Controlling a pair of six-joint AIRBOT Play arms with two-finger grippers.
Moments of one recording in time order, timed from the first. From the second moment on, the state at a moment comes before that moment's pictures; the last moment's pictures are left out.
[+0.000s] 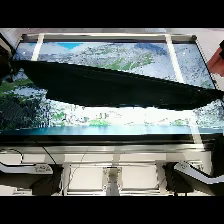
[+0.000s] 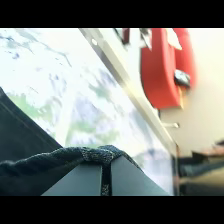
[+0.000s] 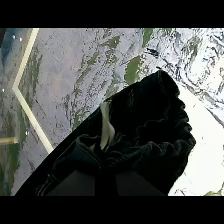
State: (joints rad) left arm 0.62 -1.52 1.36 0.21 -0.93 -1.07; right arm -0.96 -1.20 1.07 -0.74 1.01 1.38
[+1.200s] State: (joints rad) left arm 0.62 -1.46 1.36 1.02 -1.23 -1.34; right arm -1.14 -1.09 1.10 -1.16 1.34 1.31
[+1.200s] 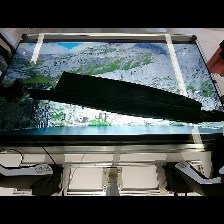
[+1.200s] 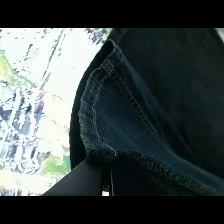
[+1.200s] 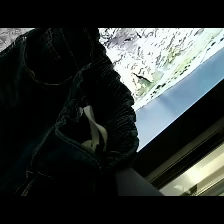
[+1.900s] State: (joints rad) left arm 0.45 -1.66 1.42 0.75 -0.87 -1.41; right arm -0.92 -1.32 1.10 -1.21 1.09 1.54
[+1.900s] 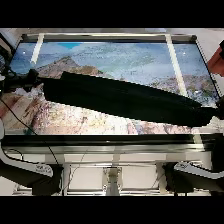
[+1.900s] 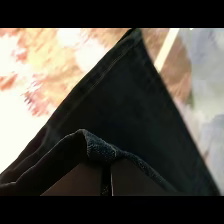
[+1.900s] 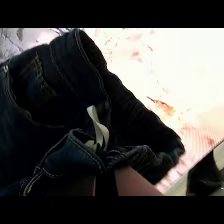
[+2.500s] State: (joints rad) left arm 0.32 -1.87 1.57 0.54 -0.67 -1.42; right arm -0.87 -1.45 1.10 -1.02 0.84 1.58
